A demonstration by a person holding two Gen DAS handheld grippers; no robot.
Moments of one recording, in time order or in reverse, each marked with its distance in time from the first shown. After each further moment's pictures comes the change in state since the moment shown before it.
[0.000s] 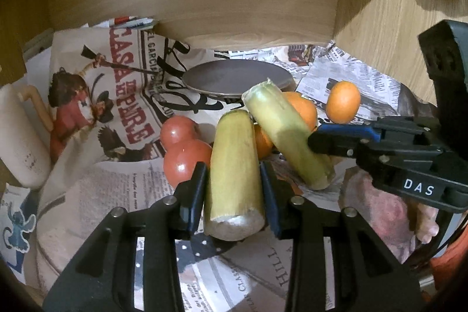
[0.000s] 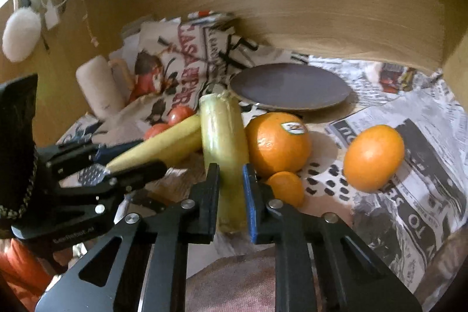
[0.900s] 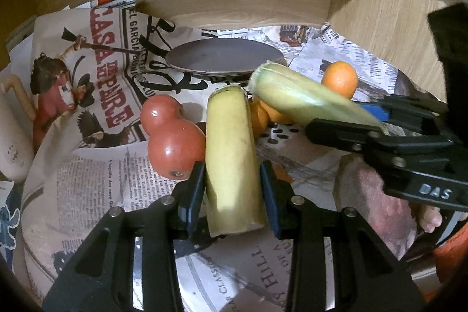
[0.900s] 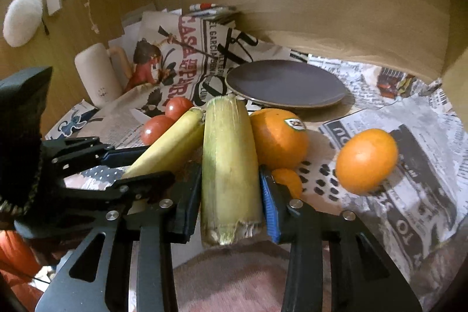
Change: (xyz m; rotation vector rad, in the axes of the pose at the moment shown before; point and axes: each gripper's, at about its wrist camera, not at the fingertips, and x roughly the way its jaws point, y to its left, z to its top) left arm 0.021 -0.013 -0.003 -0.006 0.102 -0.037; right arm -0.008 0.000 -0.002 -0.067 0.000 -0.060
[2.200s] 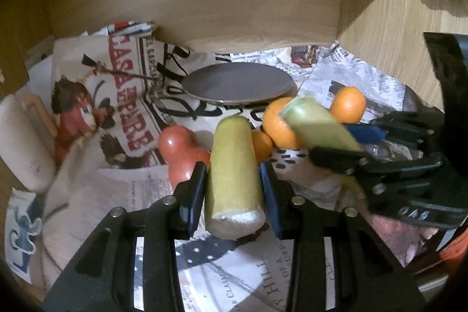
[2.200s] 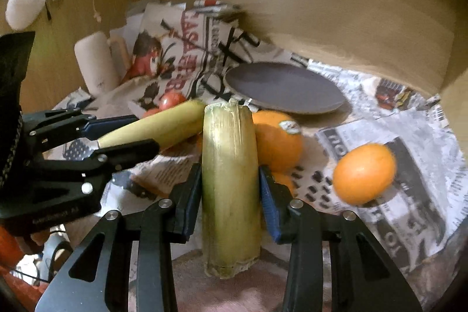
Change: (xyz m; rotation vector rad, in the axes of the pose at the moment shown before) left arm -0.023 -0.002 0.018 0.010 -0.093 0.088; right arm -0.002 -0.003 0.003 -0.056 -0.010 -0.032
